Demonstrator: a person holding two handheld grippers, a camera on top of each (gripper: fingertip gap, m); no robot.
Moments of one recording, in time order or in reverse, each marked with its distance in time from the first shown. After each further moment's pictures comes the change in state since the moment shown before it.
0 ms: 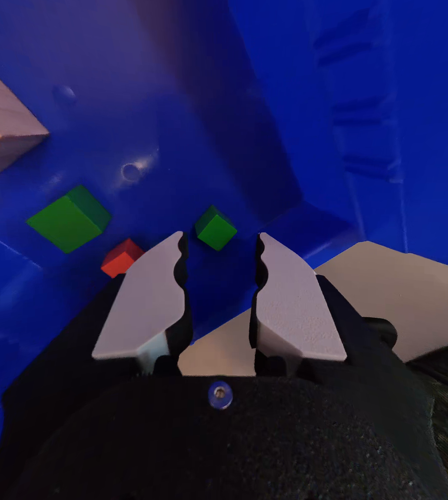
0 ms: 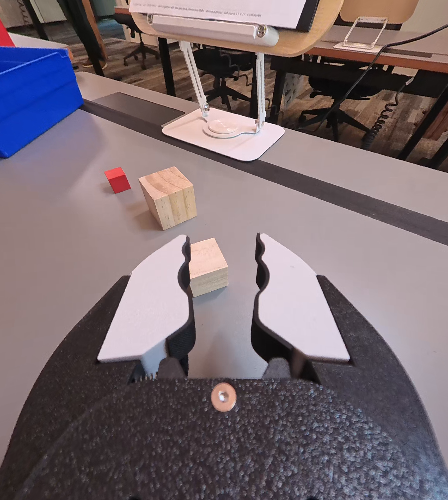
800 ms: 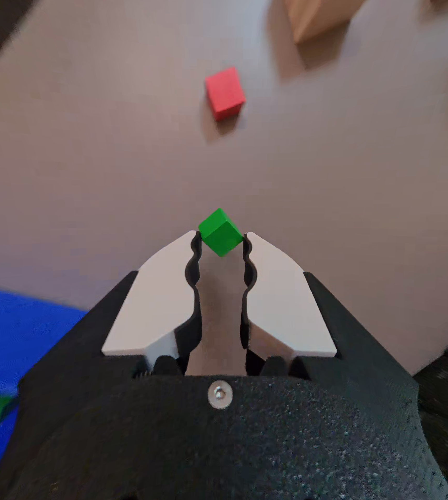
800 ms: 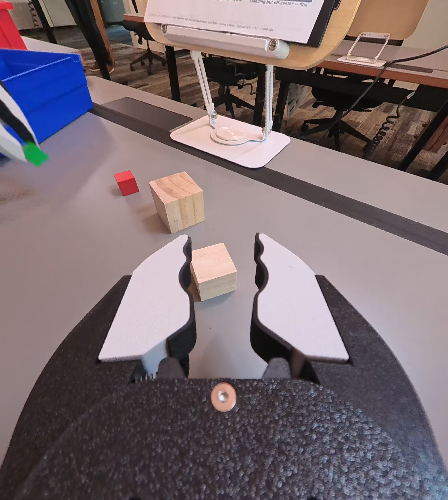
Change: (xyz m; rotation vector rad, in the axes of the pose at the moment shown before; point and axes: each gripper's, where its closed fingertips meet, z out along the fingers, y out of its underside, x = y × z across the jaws) left arm 0.236 -0.014 0.002 0.156 -0.026 0.701; right arm -0.010 -0.005 -0.001 0.023 -0.012 -0.026
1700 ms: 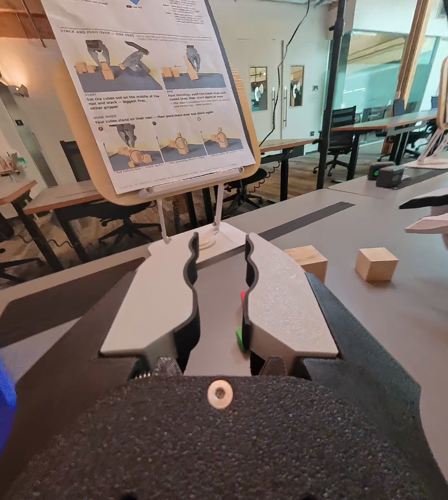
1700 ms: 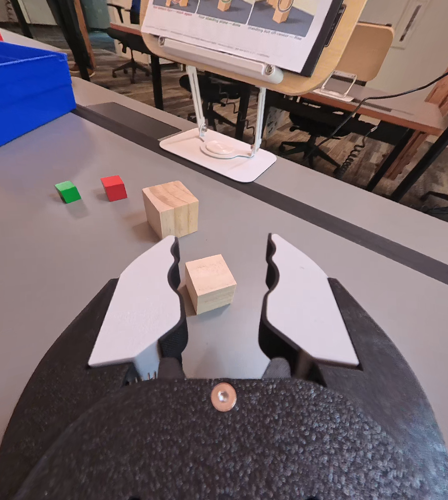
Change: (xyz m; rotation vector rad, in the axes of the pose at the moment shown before) left arm 0.013 -0.038 -0.100 1.304 -0.342 0.009; right arm -0.006 -0.004 0.007 0.049 0.075 -0.089
